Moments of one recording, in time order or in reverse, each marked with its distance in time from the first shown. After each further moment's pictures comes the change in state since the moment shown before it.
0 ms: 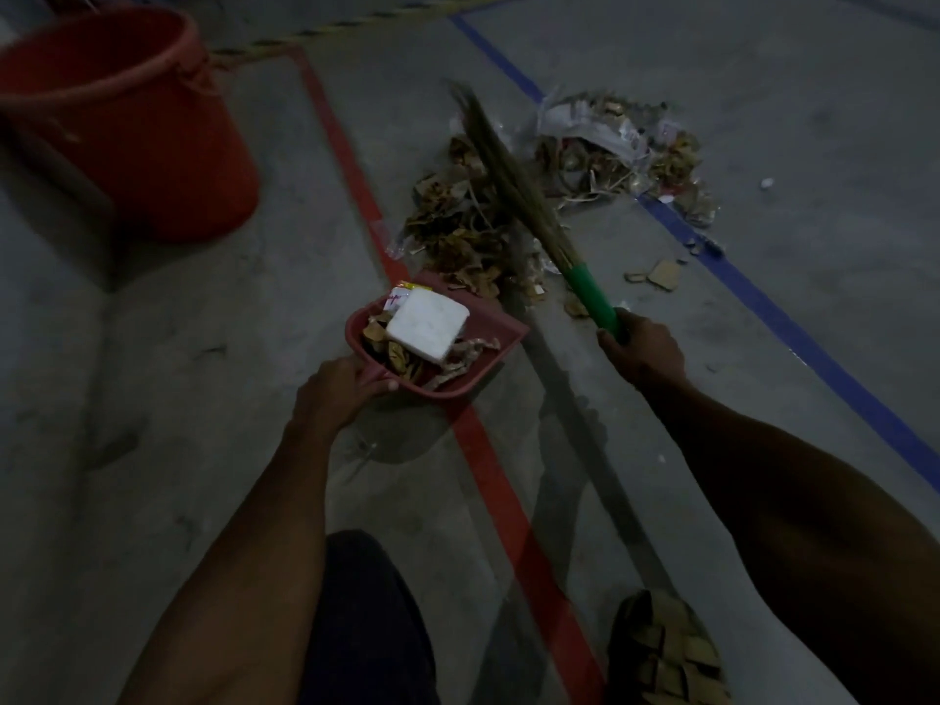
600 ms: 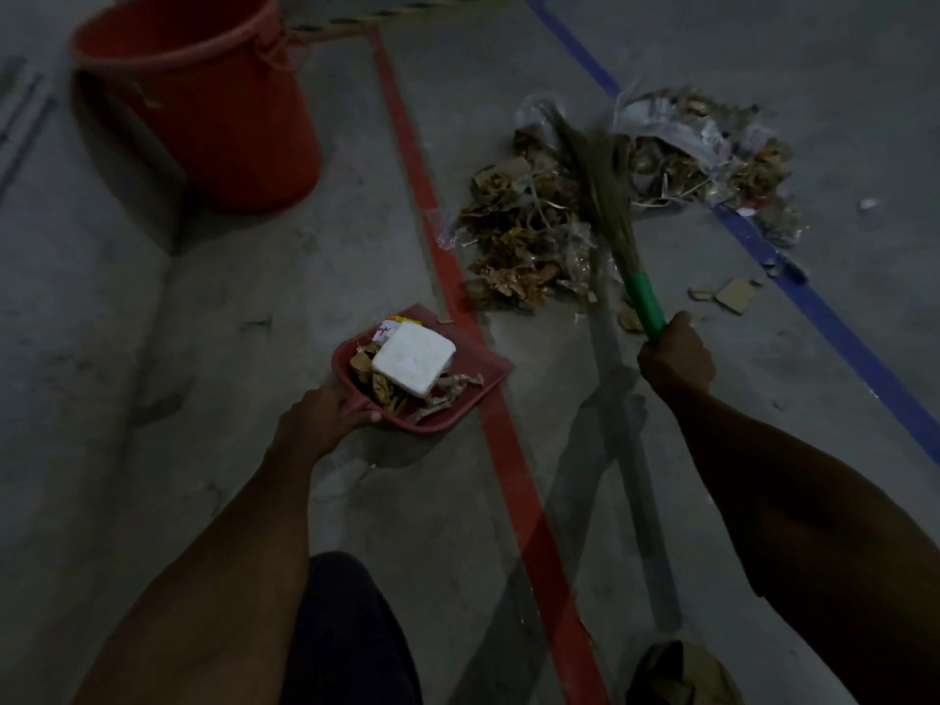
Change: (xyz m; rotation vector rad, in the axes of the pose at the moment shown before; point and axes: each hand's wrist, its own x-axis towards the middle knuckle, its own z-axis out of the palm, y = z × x) left_hand -0.032 -0.067 0.001 0.003 -0.036 -0.197; right_hand 0.043 -0.017 0.043 -0.017 0.083 0.210
